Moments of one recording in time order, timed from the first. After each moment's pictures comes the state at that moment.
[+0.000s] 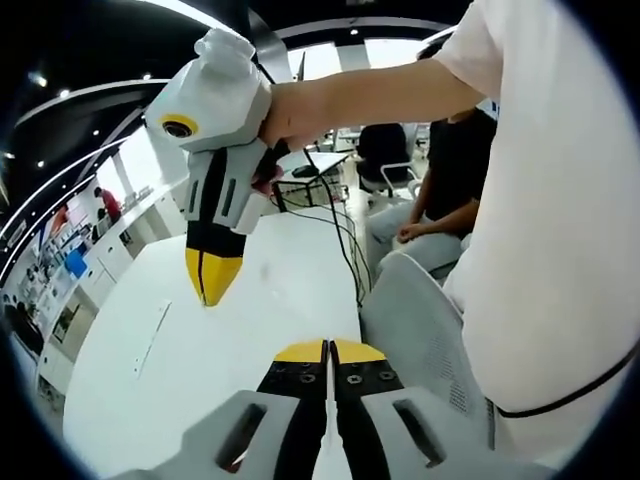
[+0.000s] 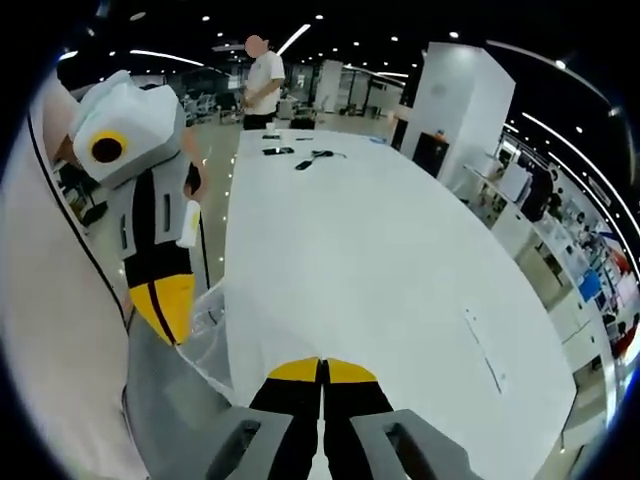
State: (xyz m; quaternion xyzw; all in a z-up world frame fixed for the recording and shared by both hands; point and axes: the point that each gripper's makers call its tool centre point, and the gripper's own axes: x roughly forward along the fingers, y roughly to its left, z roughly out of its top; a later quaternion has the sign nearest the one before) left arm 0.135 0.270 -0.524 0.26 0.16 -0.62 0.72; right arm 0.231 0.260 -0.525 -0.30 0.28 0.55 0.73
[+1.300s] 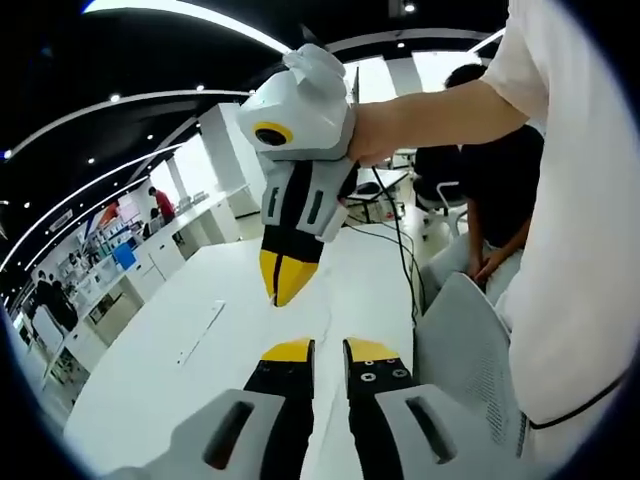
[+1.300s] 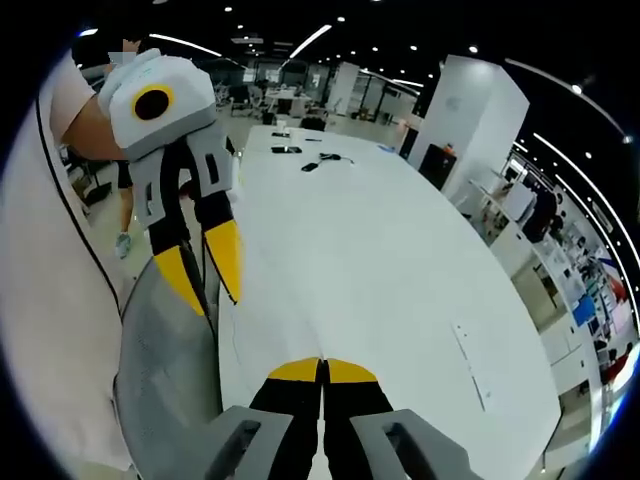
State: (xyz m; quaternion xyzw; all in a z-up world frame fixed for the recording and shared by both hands) left arm 0.179 0.291 -0.492 0.22 0.12 -0.53 0.81; right arm 0.241 0.262 -0.515 -0.34 0.25 0.55 0.72
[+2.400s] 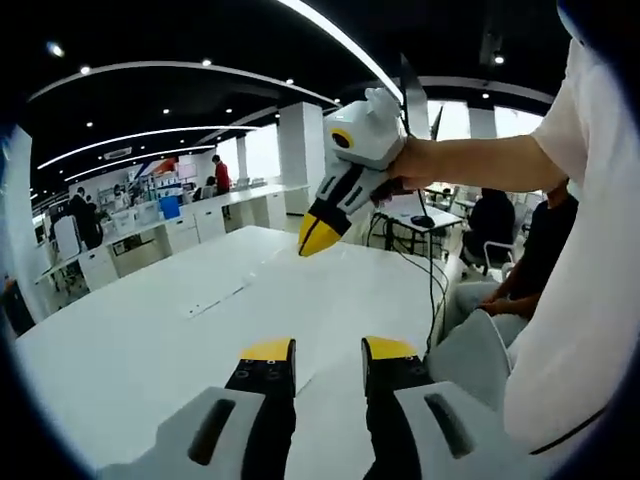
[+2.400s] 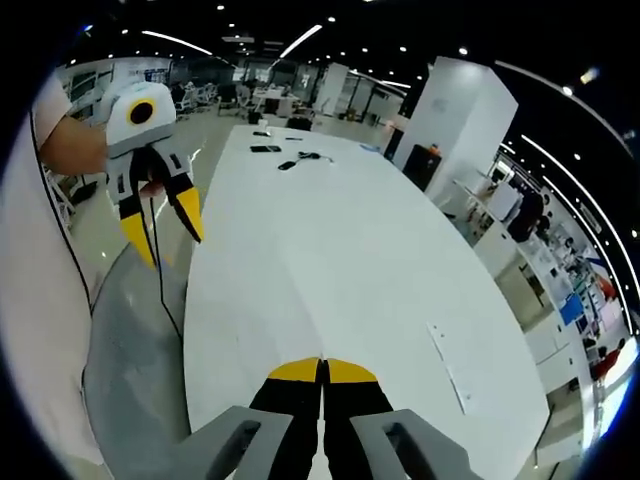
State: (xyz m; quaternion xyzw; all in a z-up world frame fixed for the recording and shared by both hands) left arm 0.191 0.343 -0.506 0.08 0.15 -0.44 0.88; right arm 0.298 0.254 -0.514 -0.34 0.24 0.52 0.74
